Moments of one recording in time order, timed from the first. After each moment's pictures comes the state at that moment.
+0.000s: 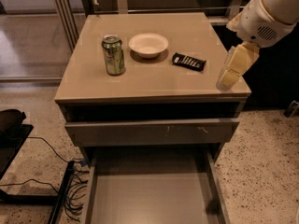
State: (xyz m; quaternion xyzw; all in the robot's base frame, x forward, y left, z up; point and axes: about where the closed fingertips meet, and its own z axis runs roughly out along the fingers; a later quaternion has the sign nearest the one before) arm 0.548 -0.190 0.957 -0.58 0.78 0.01 0.24
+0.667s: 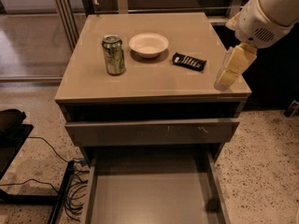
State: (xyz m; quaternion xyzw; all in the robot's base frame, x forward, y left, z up) arm 0.552 -0.185 0.956 -0.58 0.77 0.00 0.25
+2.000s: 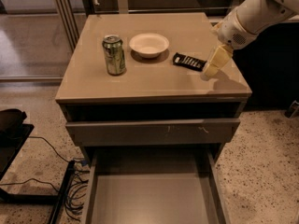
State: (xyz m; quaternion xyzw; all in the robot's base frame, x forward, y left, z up) arm 0.661 -0.188 0.893 -0.58 0.76 0.05 0.29
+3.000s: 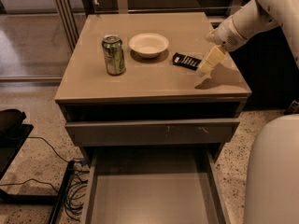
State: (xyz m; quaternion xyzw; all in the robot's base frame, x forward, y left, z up) arm 0.713 -0.191 0.854 -0.56 0.76 0.14 0.30
